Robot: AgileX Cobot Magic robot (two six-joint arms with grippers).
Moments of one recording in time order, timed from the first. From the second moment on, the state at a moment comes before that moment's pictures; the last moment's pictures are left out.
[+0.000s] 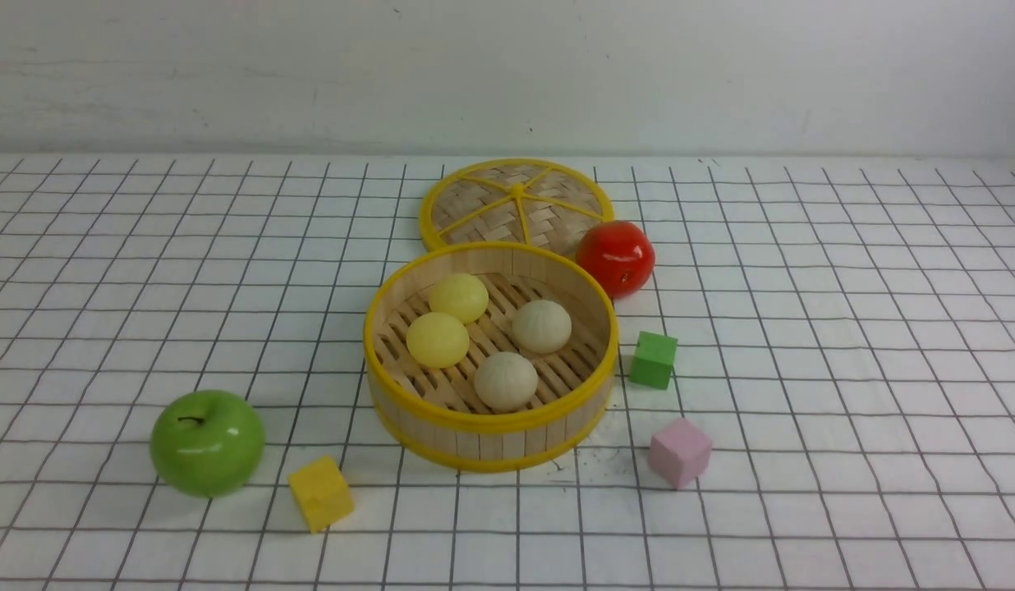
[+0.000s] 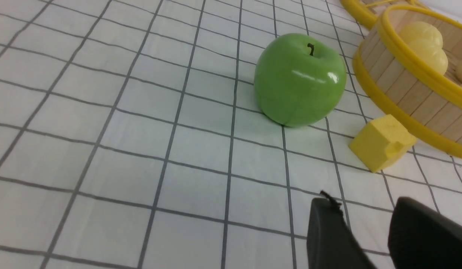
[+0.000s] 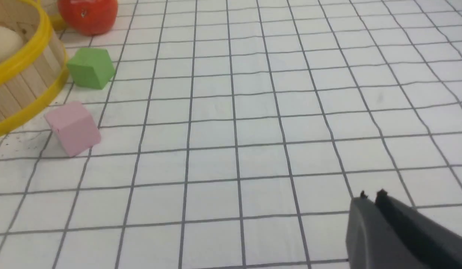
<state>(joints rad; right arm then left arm) -0.08 0.09 -0.13 0.07 0.49 -0.02 -0.14 -0.01 0.03 0.10 0.38 -0.44</state>
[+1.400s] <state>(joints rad) -0.08 -0.01 0.02 0.07 0.39 -0.03 -0.14 -0.01 0.03 0.10 0.38 -0.44</state>
